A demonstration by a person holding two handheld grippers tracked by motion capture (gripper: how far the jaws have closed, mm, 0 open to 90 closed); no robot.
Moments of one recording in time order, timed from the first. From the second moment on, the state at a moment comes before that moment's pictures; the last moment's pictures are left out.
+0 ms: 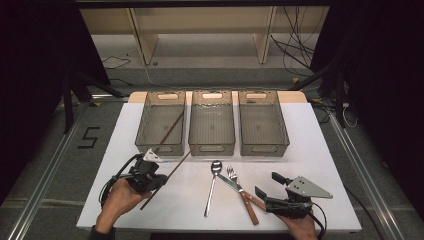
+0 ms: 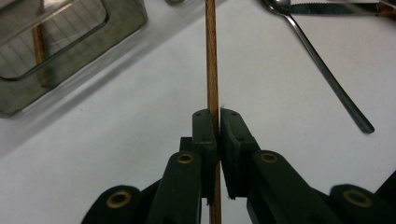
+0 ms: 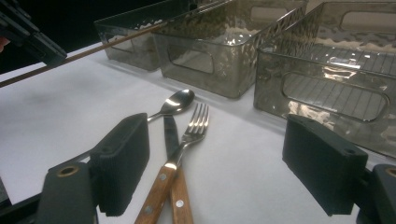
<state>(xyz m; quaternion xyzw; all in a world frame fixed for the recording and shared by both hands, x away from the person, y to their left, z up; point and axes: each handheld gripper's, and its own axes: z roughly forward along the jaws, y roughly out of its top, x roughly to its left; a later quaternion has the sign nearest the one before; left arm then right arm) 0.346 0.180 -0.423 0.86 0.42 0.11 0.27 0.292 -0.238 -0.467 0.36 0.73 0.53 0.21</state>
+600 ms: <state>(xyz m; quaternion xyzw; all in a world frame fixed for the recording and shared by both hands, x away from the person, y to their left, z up) 0.388 0.201 -0.399 0.82 0.44 0.12 0.33 0.293 -0.238 -0.468 0.37 0.73 0.53 0.21</state>
